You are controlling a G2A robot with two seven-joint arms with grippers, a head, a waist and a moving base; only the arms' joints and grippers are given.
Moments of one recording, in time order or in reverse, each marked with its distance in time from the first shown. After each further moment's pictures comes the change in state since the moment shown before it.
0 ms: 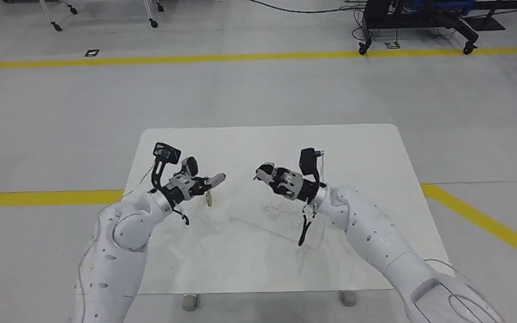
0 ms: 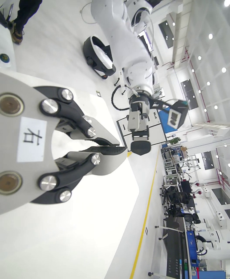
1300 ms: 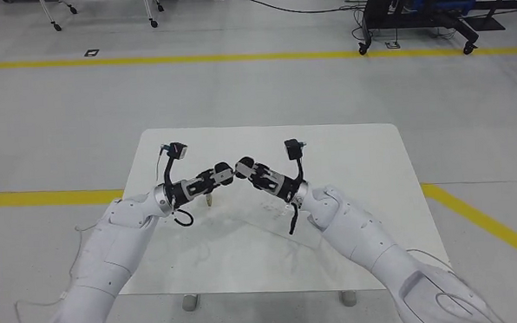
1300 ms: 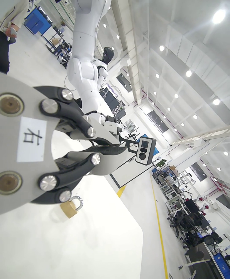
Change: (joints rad) left arm -0.208 0.108 0.372 0.297 -1.027 -0.218 -0.328; right arm 0.073 -0.048 -0.201 -0.004 0.772 -0.019 0.416
